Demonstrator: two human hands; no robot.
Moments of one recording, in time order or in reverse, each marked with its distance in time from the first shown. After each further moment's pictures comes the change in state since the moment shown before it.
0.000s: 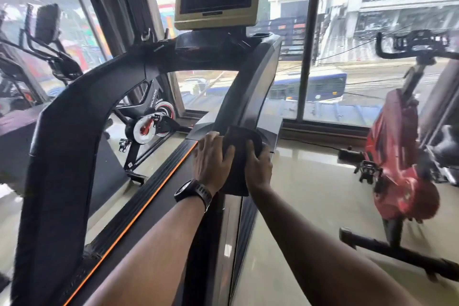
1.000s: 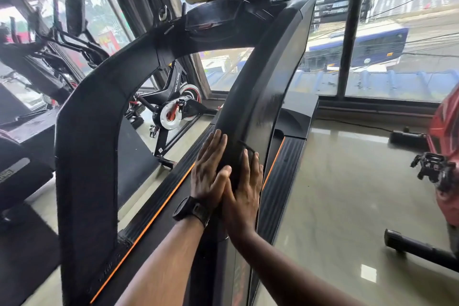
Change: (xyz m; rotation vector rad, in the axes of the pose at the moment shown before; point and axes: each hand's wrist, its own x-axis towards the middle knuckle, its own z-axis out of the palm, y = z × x) left_hand 0.043 -0.040 0.051 -0.230 -0.019 0.105; right_hand 0.016 0.056 0.056 -0.015 -0.132 -0.239
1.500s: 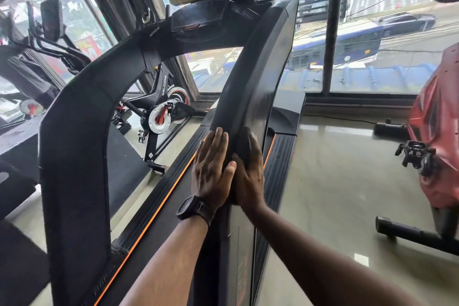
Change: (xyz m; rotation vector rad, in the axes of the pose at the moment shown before) left_hand 0.000 -0.011 0.012 0.251 0.026 0.119; right_hand 0.037 0.011 -0.005 0.138 0.018 -0.013
